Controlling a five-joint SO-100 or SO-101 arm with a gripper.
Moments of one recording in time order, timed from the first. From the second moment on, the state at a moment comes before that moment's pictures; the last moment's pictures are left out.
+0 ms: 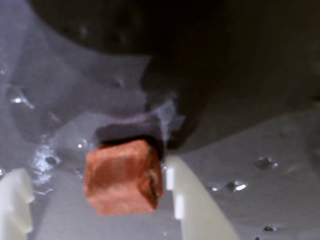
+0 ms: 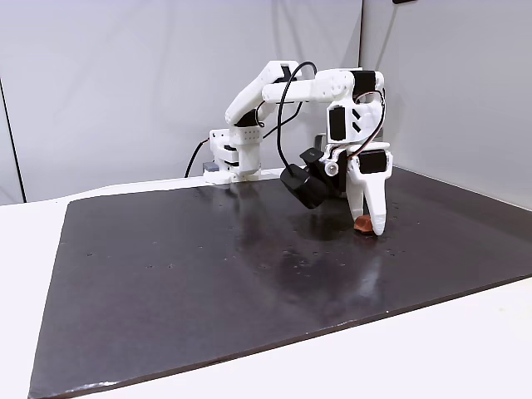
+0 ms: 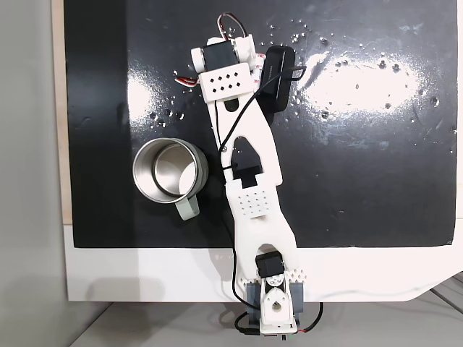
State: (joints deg) arm -9.8 38.1 27.0 86.1 22.0
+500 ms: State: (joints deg) arm -9.8 35.9 24.4 86.1 21.6
